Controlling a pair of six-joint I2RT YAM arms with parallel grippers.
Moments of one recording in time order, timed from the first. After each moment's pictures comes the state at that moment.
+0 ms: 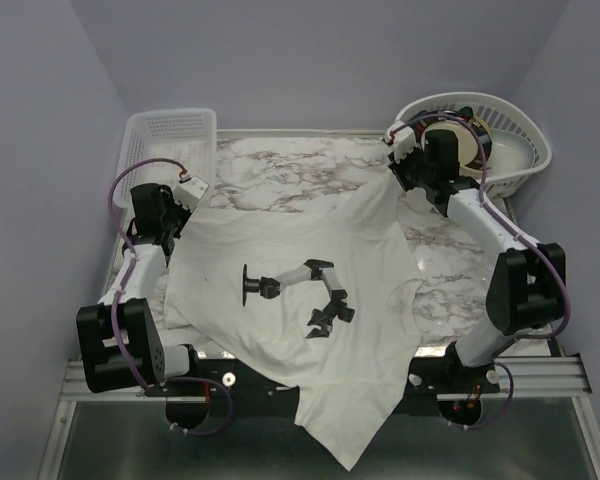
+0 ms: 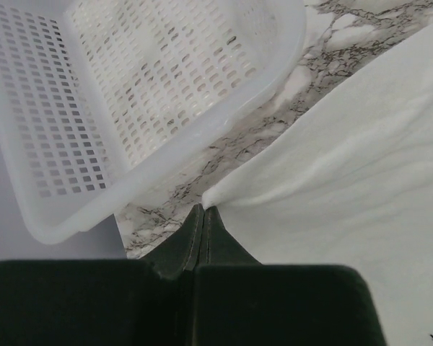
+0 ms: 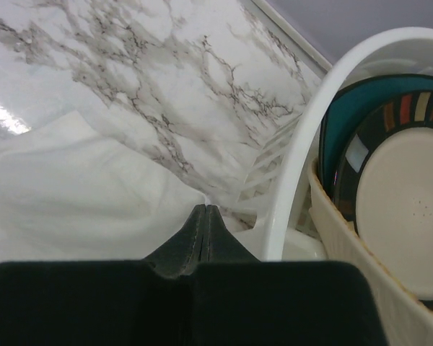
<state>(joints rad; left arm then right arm) 0.16 1.32 0.77 -0.01 0.18 0.69 0.19 1.66 1.26 -0.11 -0.24 -0.53</state>
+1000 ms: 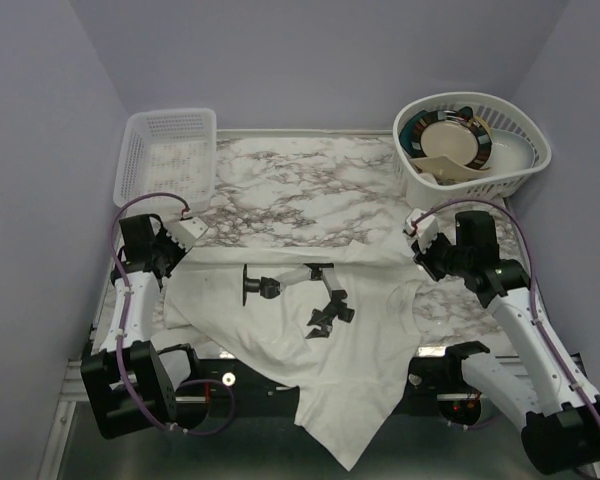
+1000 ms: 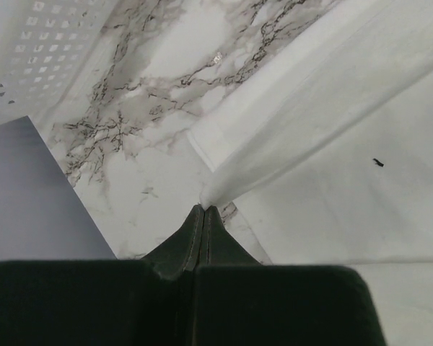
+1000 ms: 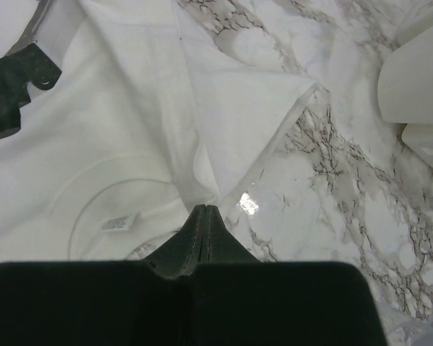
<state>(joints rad) 0.26 1.08 0.64 -0.38 0.28 0.93 0.19 0.88 0.77 -0.65 -0.34 -0.62</state>
